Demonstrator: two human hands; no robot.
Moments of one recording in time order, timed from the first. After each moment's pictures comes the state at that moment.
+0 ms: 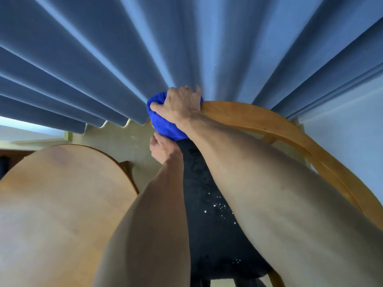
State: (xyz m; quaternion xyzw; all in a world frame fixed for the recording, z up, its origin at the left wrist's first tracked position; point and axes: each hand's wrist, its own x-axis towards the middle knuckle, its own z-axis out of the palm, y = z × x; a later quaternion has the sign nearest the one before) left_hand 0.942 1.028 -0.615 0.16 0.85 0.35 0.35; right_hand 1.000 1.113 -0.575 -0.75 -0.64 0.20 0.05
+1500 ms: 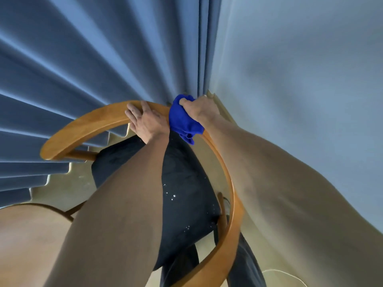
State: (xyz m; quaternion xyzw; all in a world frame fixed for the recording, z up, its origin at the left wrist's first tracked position) left_hand 1.192 0.914 -0.571 0.70 0.68 0.06 0.20; right_hand 1.323 0.862 -0.570 -0.87 -0.20 0.40 0.21
